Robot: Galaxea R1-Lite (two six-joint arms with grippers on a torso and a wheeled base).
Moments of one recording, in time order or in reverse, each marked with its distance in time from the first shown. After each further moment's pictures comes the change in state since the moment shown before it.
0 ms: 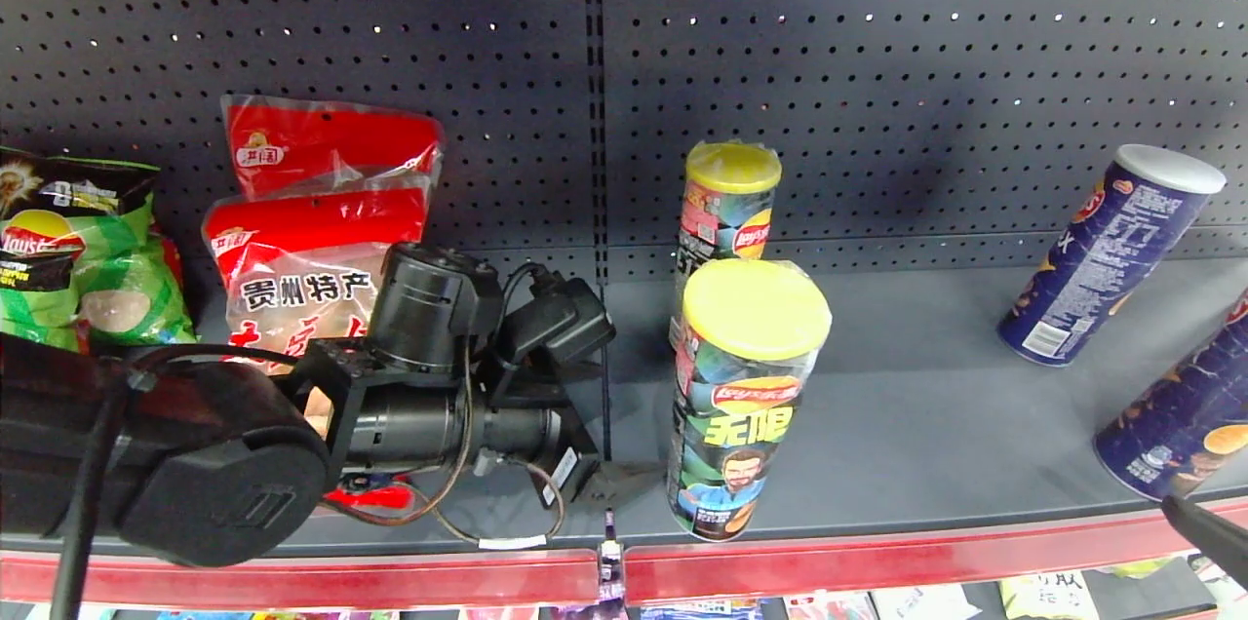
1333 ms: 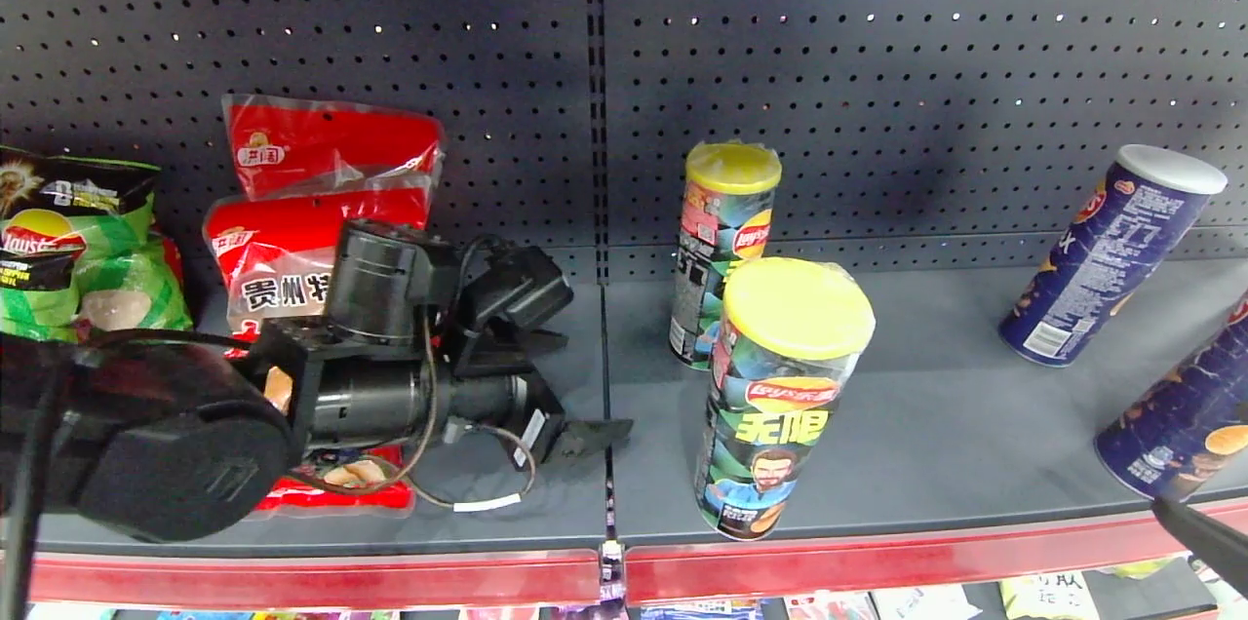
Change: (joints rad) left arm 0.079 -0.045 0.008 0.001 0.037 -0.018; right arm -0.018 0.005 0.012 0.000 -0.001 0.022
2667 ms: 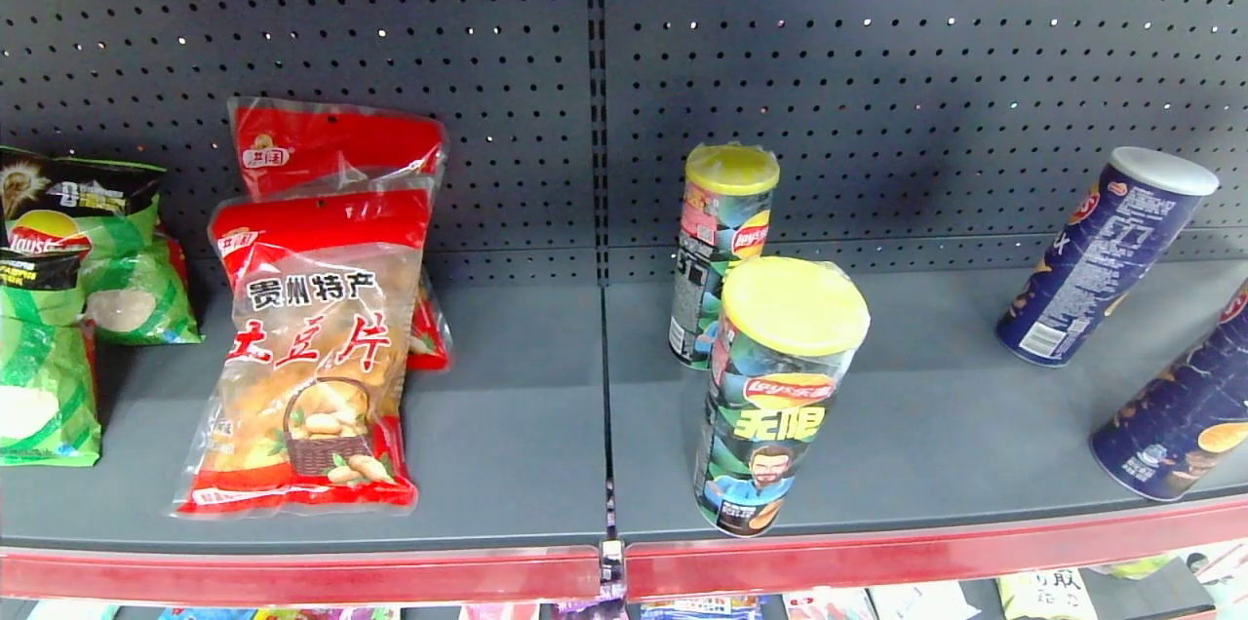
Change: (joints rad) left arm 0.521 -1.622 0.421 1.035 0.406 -0.361; right arm -0.357 -0.259 0.107 0.223 -0.233 -0.015
